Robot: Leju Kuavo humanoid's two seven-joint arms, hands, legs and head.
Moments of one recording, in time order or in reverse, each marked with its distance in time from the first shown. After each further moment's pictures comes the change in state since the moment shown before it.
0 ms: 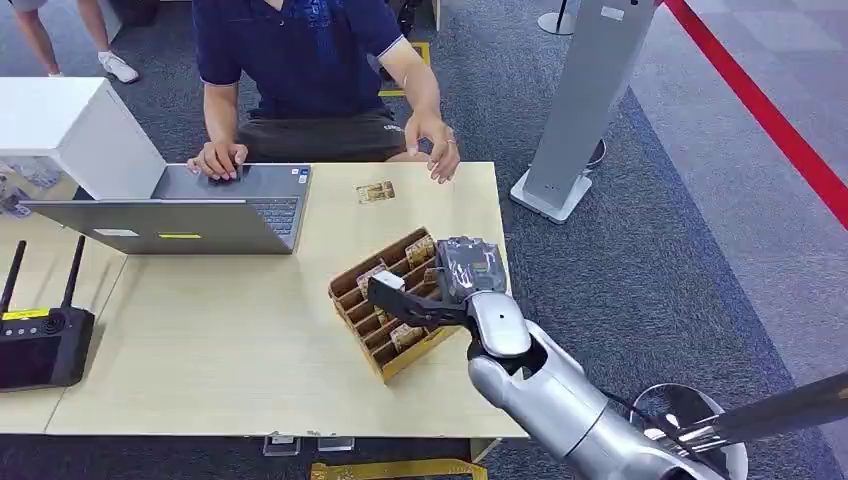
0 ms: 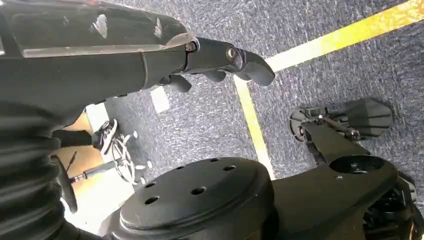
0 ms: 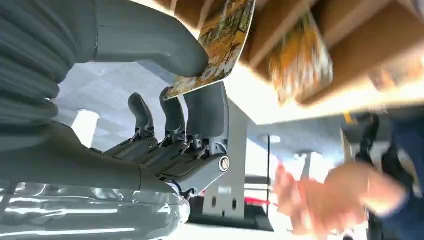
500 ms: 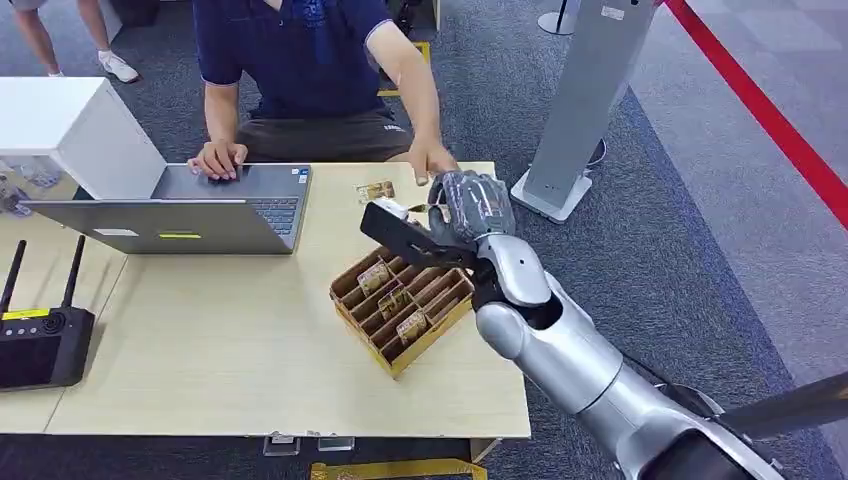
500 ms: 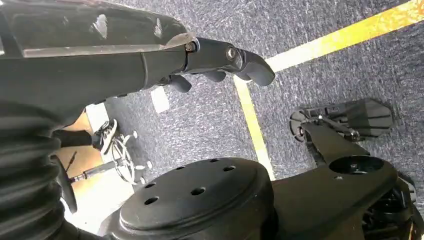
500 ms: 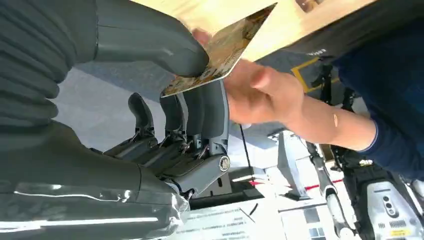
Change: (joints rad) left arm 0.000 0.000 0.000 0.000 0.000 0.008 0.000; right arm -0.145 -0.005 -0.023 -0.058 -0.205 -0.073 -0.028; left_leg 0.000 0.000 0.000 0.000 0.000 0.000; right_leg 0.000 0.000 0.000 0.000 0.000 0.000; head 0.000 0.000
